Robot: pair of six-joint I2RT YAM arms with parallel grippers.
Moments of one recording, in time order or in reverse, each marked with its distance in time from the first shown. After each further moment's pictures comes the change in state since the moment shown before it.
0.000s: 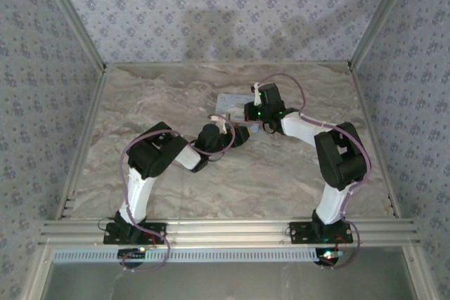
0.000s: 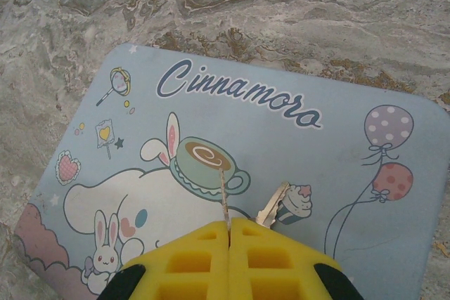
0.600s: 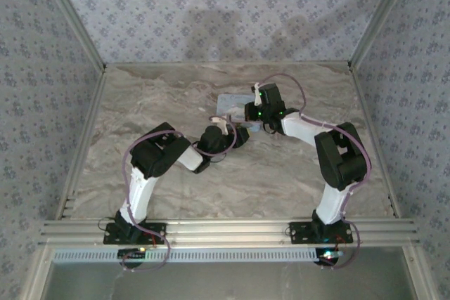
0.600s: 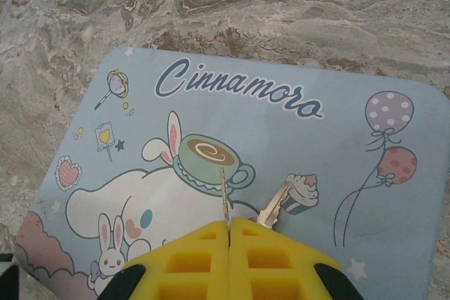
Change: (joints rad) left arm -0.018 0.025 0.006 0.006 -0.048 -0.039; right arm -0.002 -0.004 -0.006 0.001 0.000 0.000
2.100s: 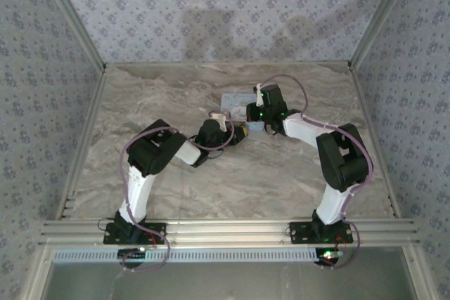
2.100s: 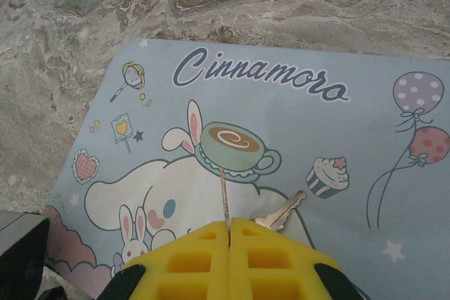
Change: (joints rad) left arm 0.059 -0.008 0.051 -0.130 0.142 0.011; right arm -0.007 -0.018 -0.022 0.006 0.000 0.006
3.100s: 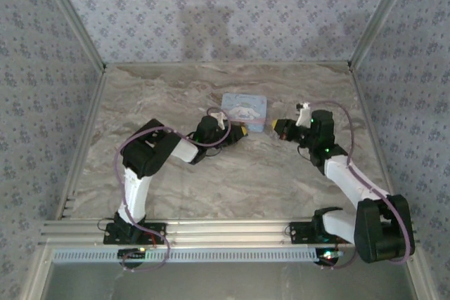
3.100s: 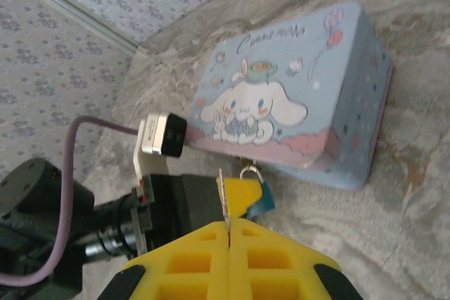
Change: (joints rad) left arm 0.026 -0.062 0.001 -0.090 0.094 -0.135; right arm -0.270 -0.626 -0.555 0.166 -0.441 0.244
